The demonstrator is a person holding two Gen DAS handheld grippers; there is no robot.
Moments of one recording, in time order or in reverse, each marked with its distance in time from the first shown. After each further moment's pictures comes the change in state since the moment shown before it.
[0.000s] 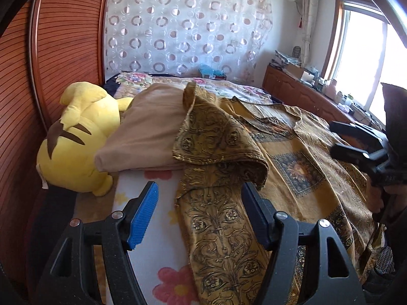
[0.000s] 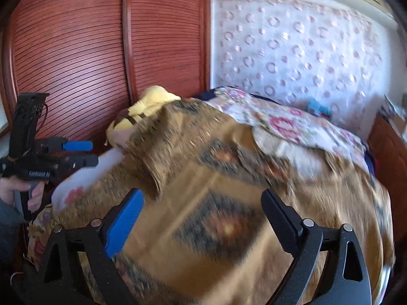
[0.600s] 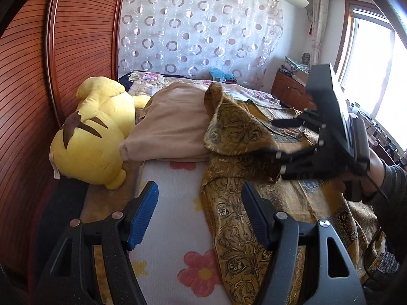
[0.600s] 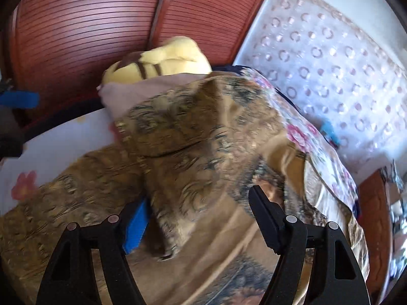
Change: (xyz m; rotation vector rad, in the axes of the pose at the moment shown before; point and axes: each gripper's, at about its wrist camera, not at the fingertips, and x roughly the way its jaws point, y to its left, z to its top) left arm -0.011 0.027 -0.013 -0.044 -0.012 0.033; right arm 0.154 0.057 0.048 -0.344 0.199 -0.067
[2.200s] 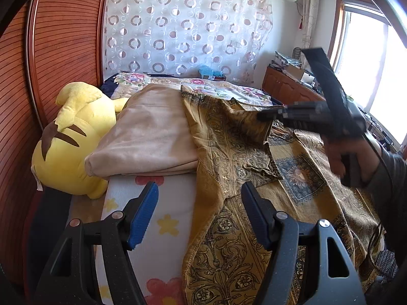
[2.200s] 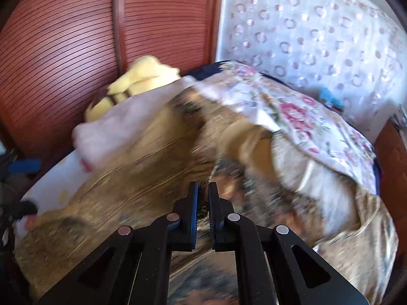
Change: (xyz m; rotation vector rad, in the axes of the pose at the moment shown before) left arm 0.030 -0.033 0.017 0.038 0.011 -0.044; right arm 0.004 -0.099 -0.025 0.286 -0.042 0.076
